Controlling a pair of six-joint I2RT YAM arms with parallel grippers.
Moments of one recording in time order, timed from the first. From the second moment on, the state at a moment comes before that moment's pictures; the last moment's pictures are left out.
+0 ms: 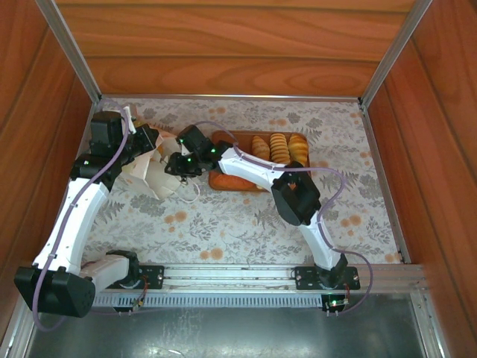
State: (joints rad) left arm -0.14 1.10 1.10 -0.53 0.29 -0.55; right arm 0.95 2.24 1.87 -0.44 -0.35 0.80
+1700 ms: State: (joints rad) left arm -0.14 1.11 1.09 -0.52 0.27 -0.55; right arm 1.18 1.87 1.40 -0.51 0.26 -0.27
